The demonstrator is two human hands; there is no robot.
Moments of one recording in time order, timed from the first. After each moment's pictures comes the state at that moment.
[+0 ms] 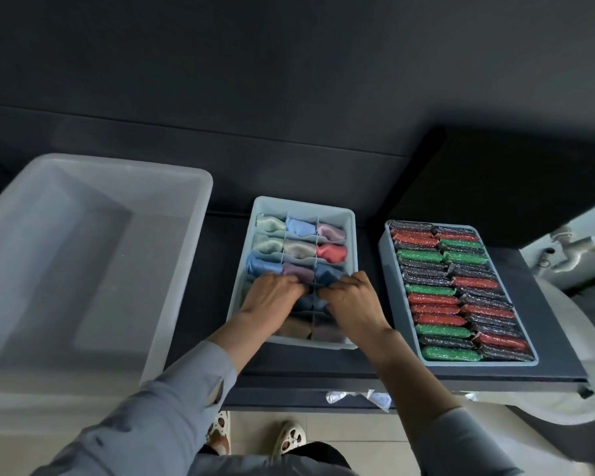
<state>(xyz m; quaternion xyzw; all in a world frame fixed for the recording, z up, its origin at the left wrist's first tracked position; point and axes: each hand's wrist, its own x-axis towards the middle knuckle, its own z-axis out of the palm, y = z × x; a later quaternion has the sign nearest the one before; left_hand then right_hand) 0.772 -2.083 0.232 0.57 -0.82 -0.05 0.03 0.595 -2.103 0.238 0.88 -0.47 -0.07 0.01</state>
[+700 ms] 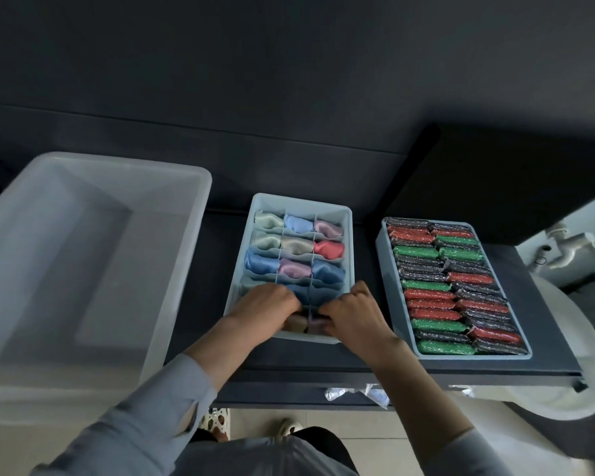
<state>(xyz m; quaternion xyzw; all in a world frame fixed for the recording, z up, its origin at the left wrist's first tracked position) 0.778 -2.058 0.266 0.52 -0.84 -0.13 -0.05 0.592 -2.079 0.253 0.88 -0.45 -0.11 -0.02</state>
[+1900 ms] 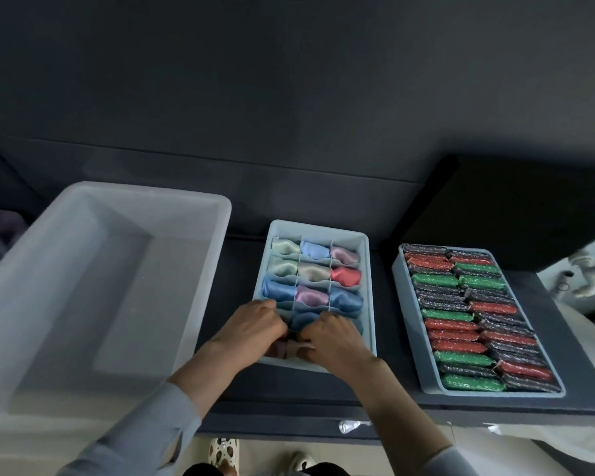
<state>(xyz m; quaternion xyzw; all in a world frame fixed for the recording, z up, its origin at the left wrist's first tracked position) 0.828 -2.058 0.265 0.53 -0.83 -0.12 -0.07 0.649 -2.079 0.257 0.88 -0.45 -0.05 -0.15</state>
